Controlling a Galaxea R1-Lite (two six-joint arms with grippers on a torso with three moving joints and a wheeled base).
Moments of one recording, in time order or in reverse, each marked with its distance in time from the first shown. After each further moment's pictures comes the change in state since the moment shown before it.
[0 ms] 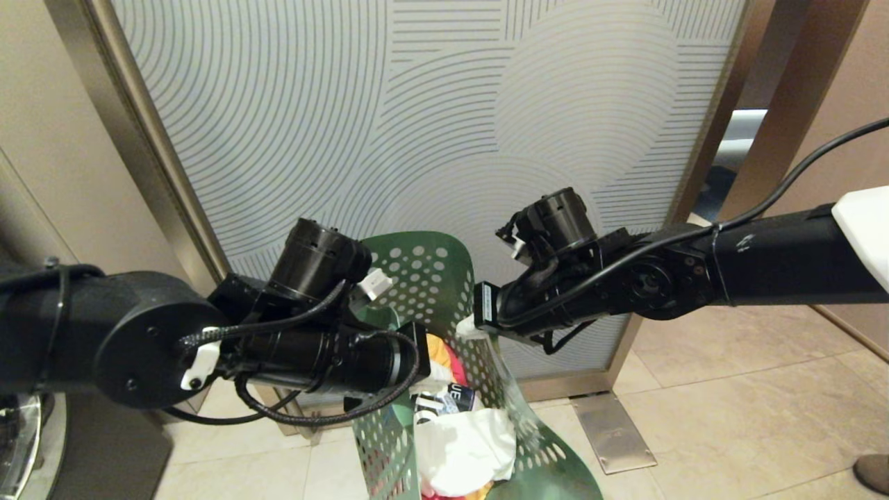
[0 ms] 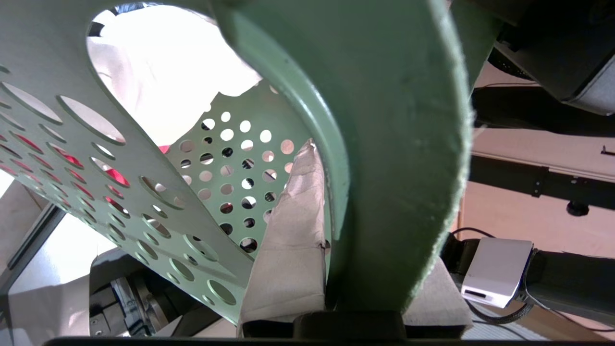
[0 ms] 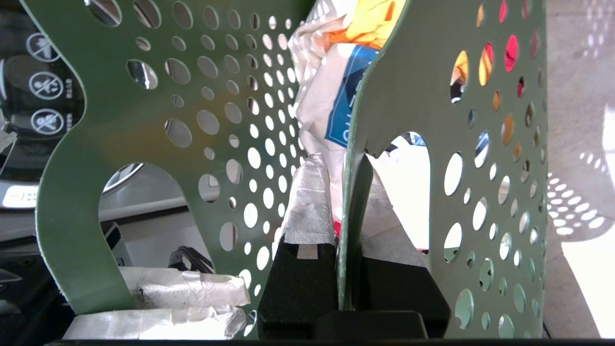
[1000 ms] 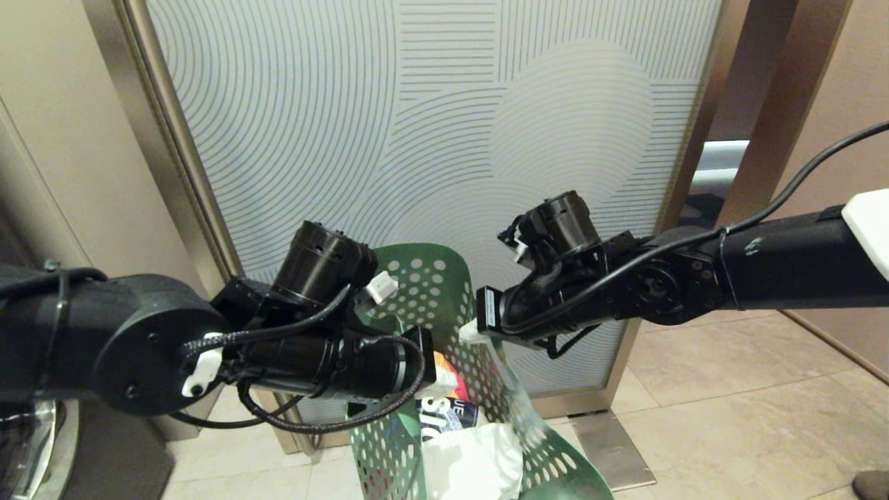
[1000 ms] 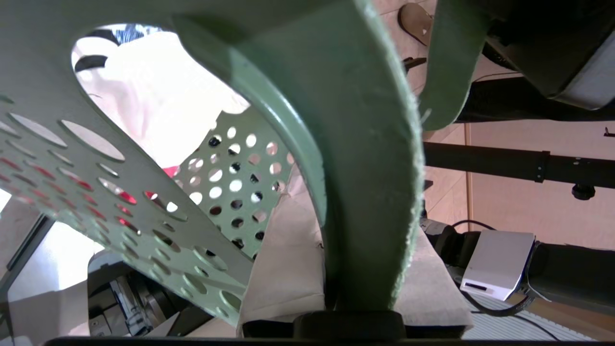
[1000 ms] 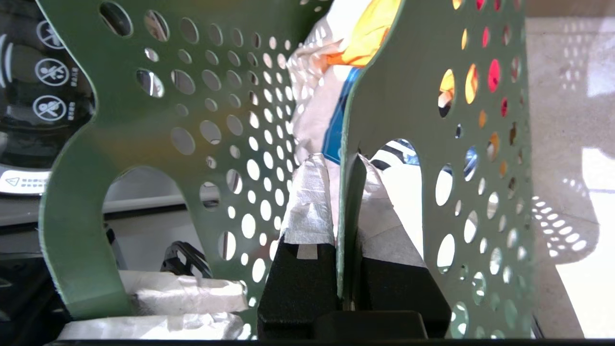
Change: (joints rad) left arm -0.015 0.000 0.001 -0.002 0.001 0.000; right arm 0.001 -0.016 0.034 -0.004 -0.002 -0.008
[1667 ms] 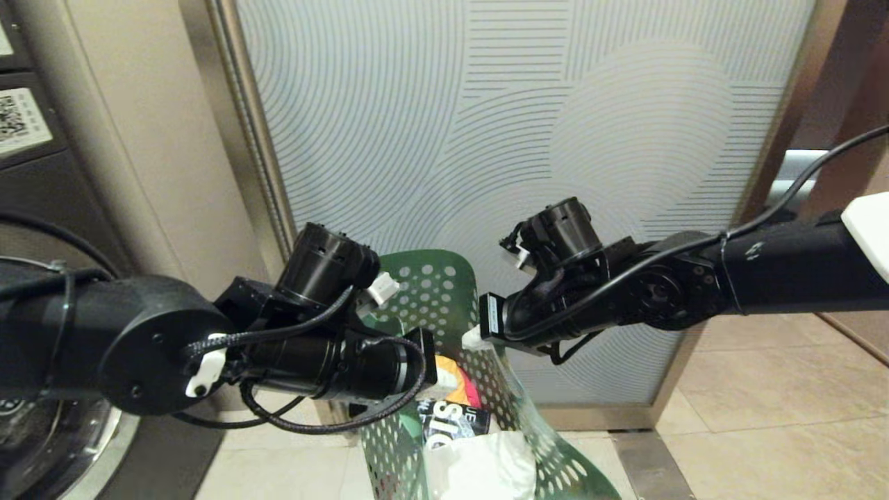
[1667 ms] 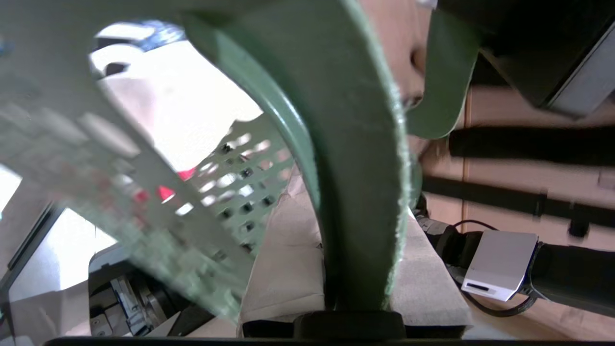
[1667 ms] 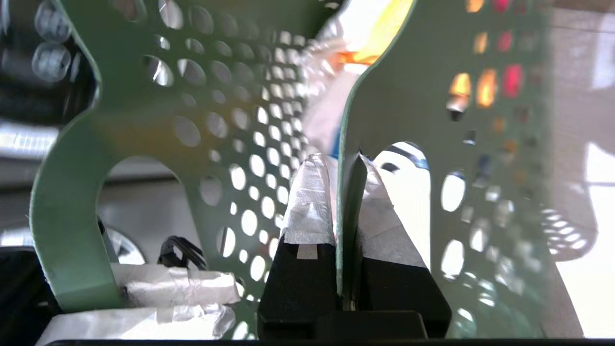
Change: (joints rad) left arm -0.004 0.003 0.000 -0.001 0.001 0.000; right arm 0.000 -0.007 0.030 -0.004 0.003 -0.002
